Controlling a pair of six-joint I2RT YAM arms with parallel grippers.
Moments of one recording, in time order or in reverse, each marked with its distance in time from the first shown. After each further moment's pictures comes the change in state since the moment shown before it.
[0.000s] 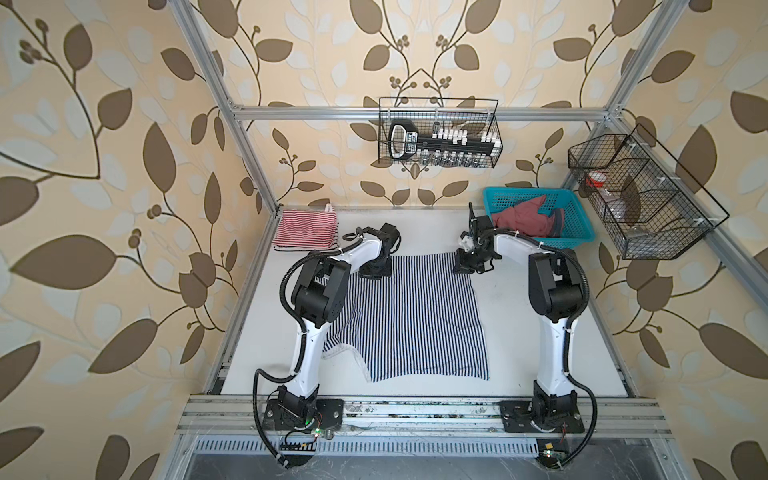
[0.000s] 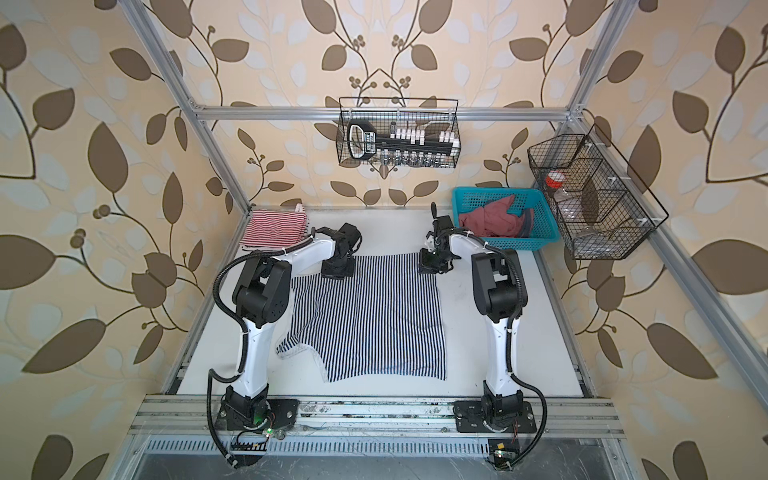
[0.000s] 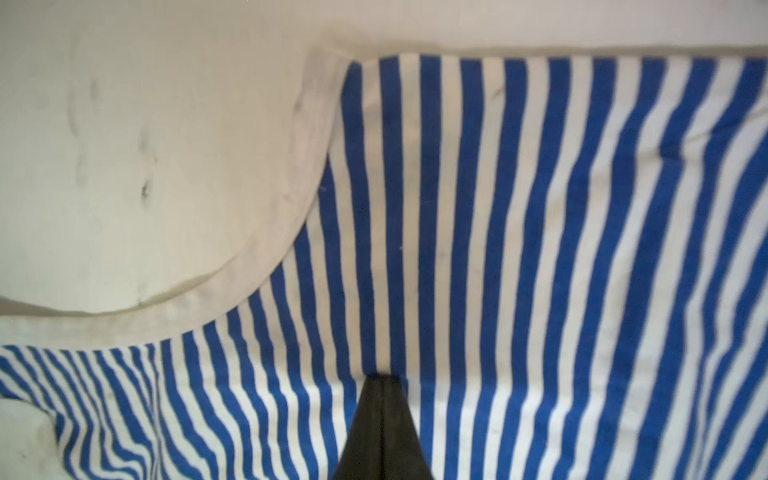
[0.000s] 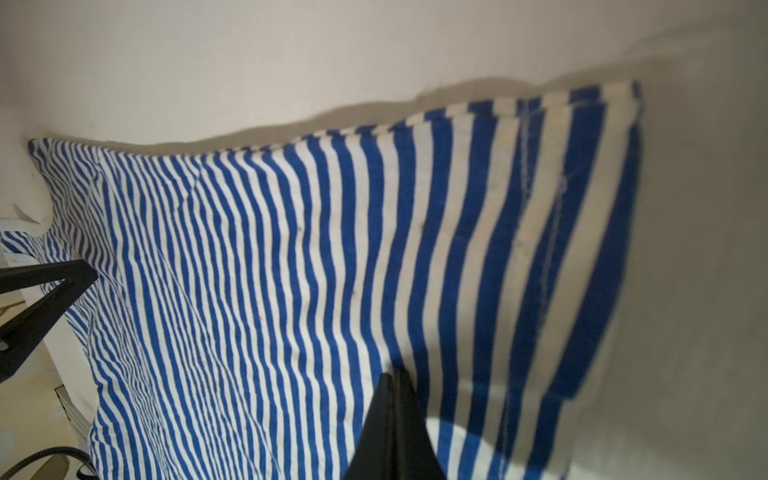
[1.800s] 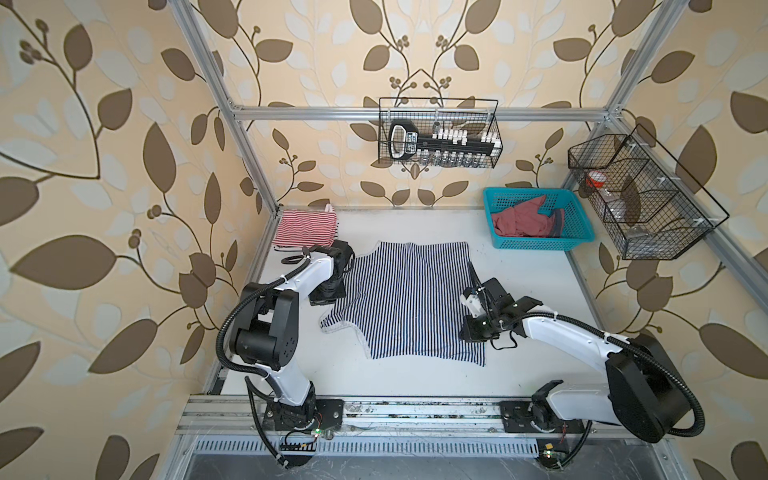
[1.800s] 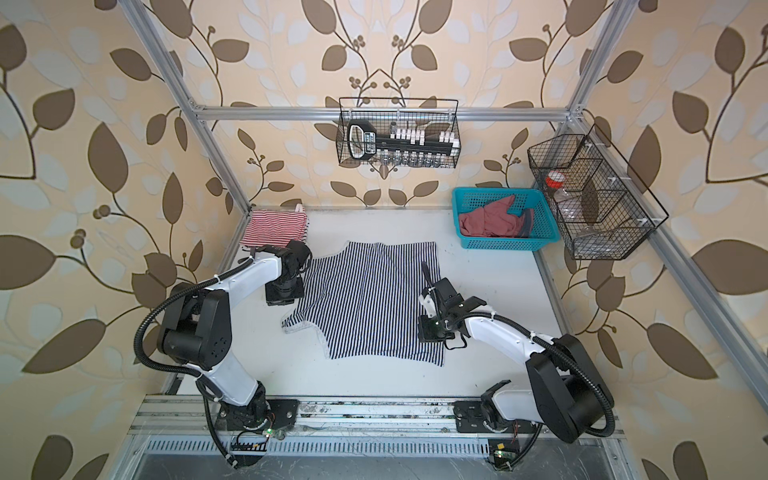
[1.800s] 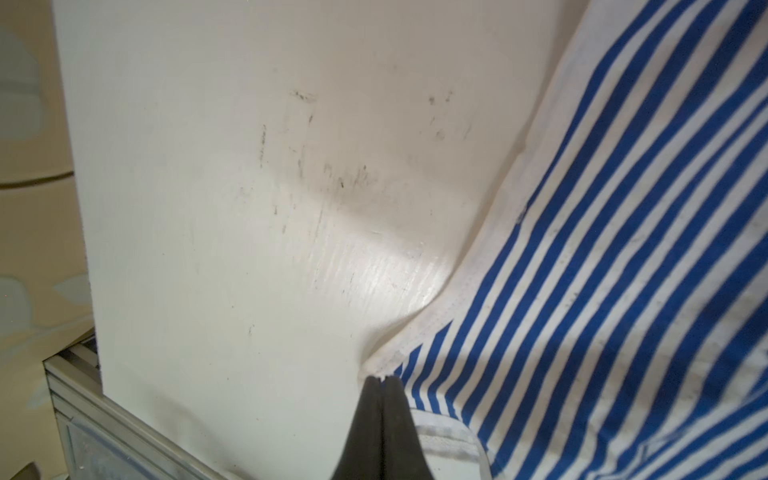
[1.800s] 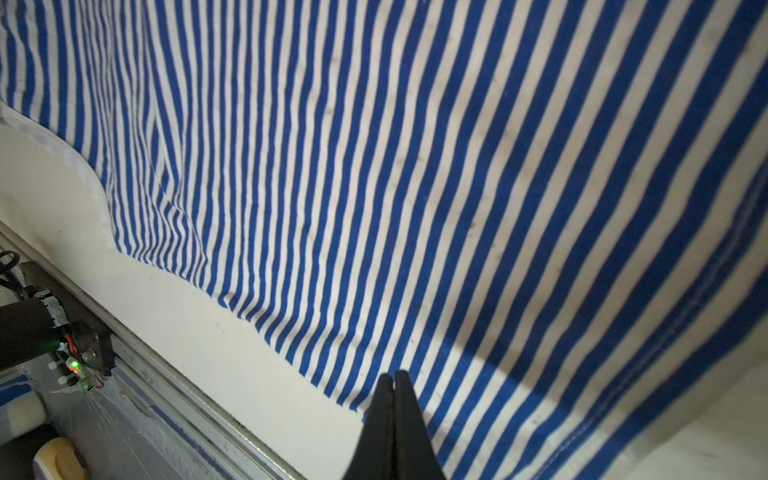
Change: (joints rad) left arm 0.208 -0.522 -0.595 -0.074 -0.113 -0.142; right arm 0.327 -0.882 -0.997 0.197 0.097 0.157
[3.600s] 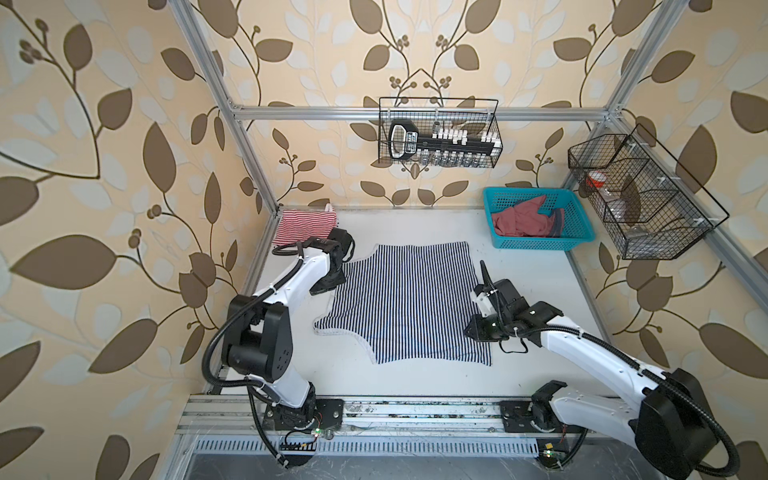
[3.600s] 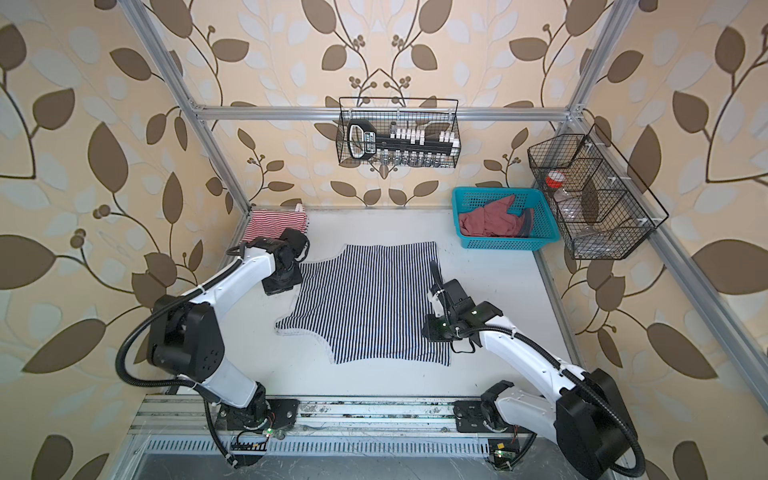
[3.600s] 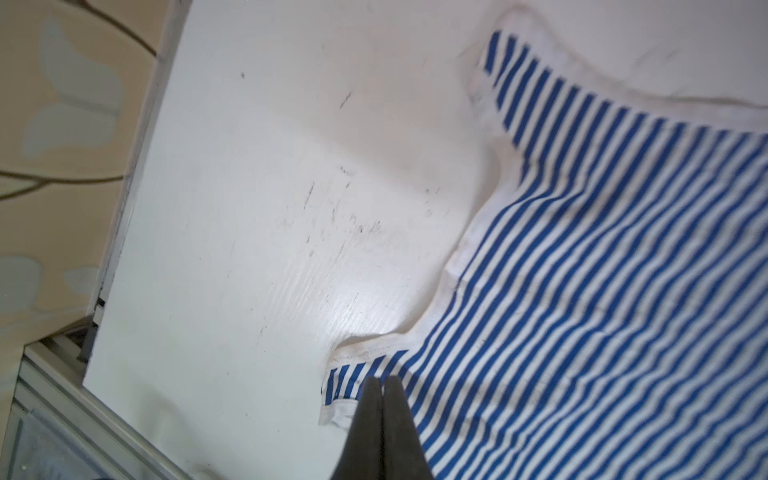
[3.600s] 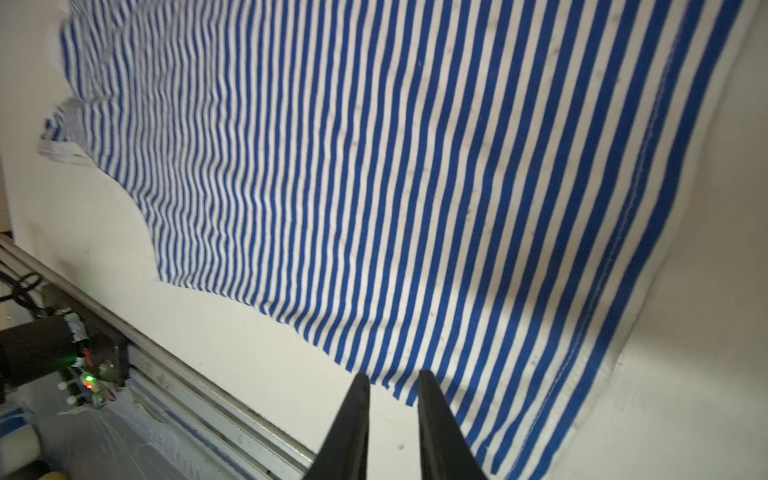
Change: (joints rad) left arm -0.031 -0.136 0.133 -0.049 -0.077 -0.131; right arm 0.003 -0.216 0.037 -0.128 0.074 0.043
